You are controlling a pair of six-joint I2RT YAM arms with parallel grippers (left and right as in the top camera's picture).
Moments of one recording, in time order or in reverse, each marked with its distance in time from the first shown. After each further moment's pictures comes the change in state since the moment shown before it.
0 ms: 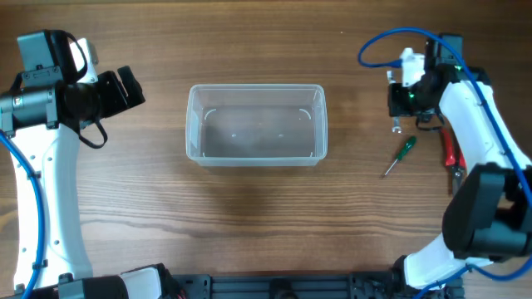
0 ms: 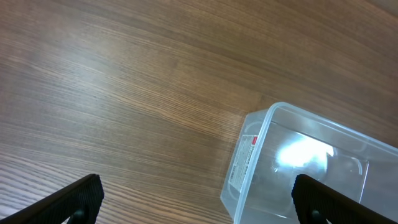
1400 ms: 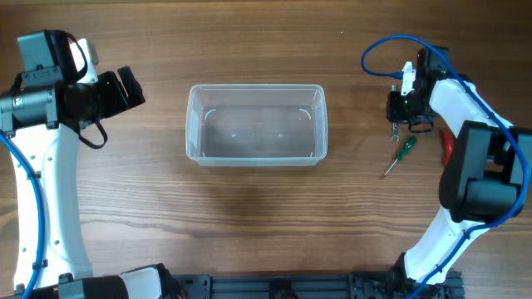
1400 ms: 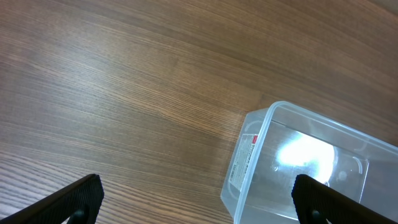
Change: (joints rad) left arm 0.000 0.000 0.000 -0.004 0.000 0.000; right arm -0.071 0.248 -0.045 0.204 0.101 0.142
